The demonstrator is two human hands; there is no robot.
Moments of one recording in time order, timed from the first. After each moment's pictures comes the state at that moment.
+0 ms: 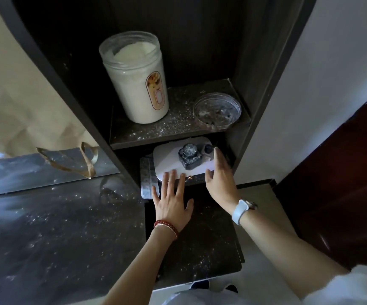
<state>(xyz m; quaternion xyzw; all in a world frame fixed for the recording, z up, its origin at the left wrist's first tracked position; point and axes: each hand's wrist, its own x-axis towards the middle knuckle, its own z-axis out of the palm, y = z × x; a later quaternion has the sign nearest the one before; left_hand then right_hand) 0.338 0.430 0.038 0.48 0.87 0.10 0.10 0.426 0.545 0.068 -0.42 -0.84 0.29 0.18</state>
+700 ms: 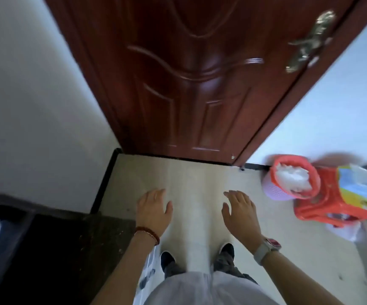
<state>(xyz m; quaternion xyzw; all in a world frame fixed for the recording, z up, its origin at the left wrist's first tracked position) 0.579 0.434 0.005 0.86 0.46 -0.01 0.23 0.746 0.291 -0.001 -0.89 -0.41 0.10 0.17</state>
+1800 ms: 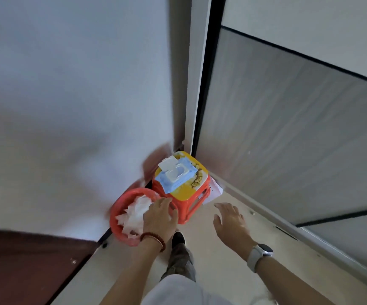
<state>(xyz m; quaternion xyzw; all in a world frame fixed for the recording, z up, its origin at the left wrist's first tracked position) 1.283 0.079 -0.042 0.95 0.00 -0.16 0.25 1.243 -0.109 -0.045 -0.97 0.08 0.09 0.22</state>
